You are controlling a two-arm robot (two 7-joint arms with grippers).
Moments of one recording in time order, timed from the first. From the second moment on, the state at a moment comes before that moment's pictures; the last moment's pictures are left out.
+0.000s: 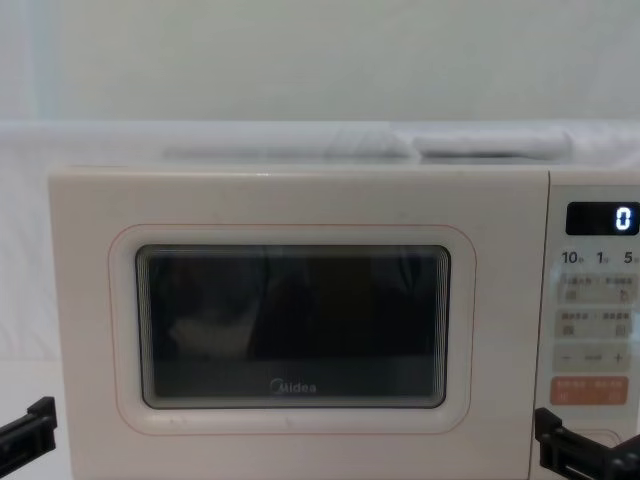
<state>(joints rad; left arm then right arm) 0.27 0.24 0.04 -1.85 -0.25 -0.02 -0.02 -0.17 0.19 -0.26 -1.77 0.07 -0.06 -0.03</state>
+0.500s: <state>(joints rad) 0.27 0.24 0.04 -1.85 -0.25 -0.02 -0.02 -0.17 0.19 -0.26 -1.77 0.07 -0.06 -0.03</state>
